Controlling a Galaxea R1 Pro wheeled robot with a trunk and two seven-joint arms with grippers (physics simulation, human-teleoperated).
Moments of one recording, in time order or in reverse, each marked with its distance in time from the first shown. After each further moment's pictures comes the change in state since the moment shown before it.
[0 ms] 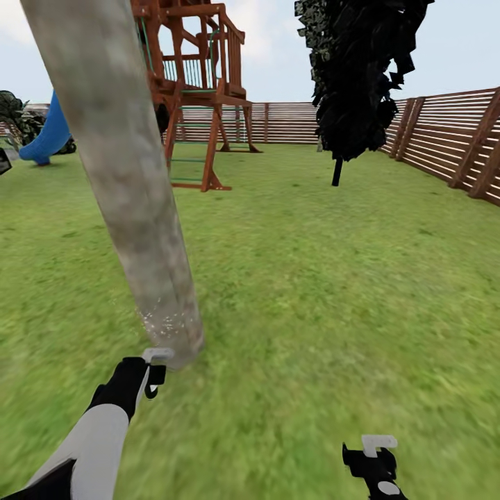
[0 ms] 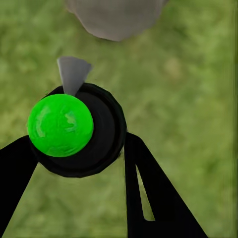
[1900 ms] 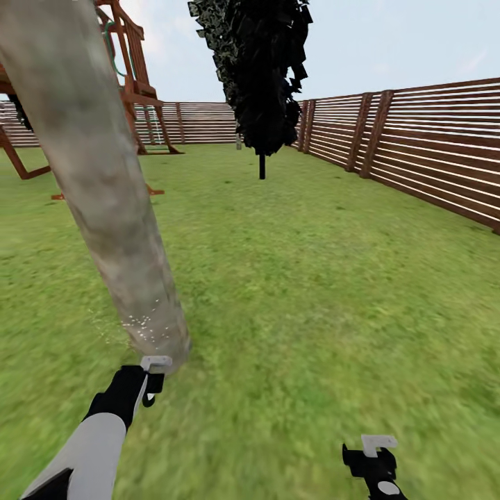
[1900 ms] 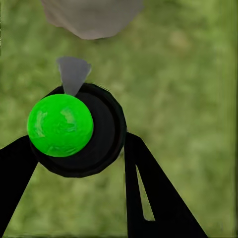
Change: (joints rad) left arm 0.034 0.006 -0.001 0.001 -0.006 -0.012 0.000; right arm 0.000 0.000 0.000 0.000 -0.001 0.000 0.000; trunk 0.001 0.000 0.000
